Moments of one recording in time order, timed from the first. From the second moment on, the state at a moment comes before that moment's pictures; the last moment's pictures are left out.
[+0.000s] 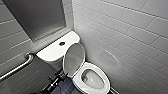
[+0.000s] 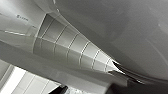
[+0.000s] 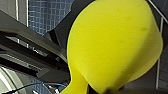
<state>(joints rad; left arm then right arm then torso) 0.68 2.49 -2.04 0.37 -1.04 -1.84 -1.59 2.60 -1.95 -0.05 0.48 0.17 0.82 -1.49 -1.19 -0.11</state>
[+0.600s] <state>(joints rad) 0.73 2.32 -2.09 0.32 -1.02 -1.81 -1.59 2.60 -1.94 -0.05 0.48 0.17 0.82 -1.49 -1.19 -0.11</state>
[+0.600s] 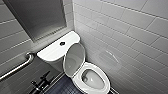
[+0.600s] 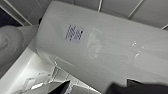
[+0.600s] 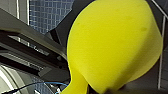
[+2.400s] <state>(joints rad) 1.20 2.56 -2.34 1.83 -0.55 -1.76 -1.57 2.60 -1.96 -0.08 0.46 0.16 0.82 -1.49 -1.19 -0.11</state>
